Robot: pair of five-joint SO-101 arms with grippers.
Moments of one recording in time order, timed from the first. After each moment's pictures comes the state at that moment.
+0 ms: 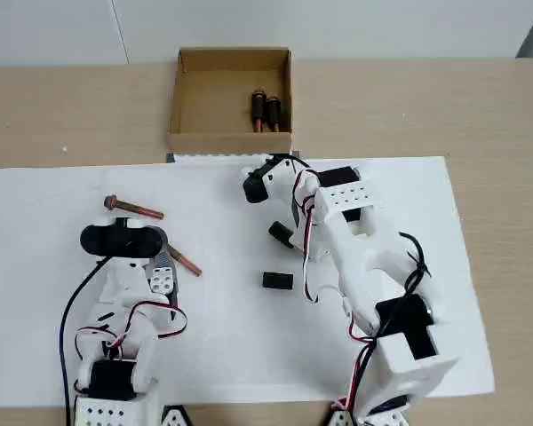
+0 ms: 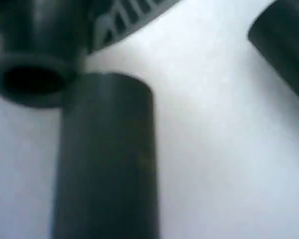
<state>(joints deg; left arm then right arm) 0.0 -103.4 96.6 50.2 6.2 -17.7 9.9 15.7 69.1 33.9</state>
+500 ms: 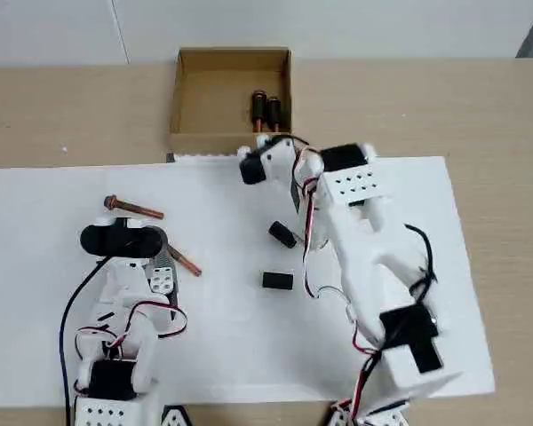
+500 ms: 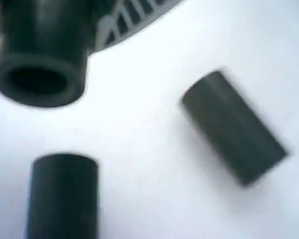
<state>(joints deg) 0.0 -103.4 96.6 50.2 6.2 -18.2 4.4 1.1 87.5 30.8</state>
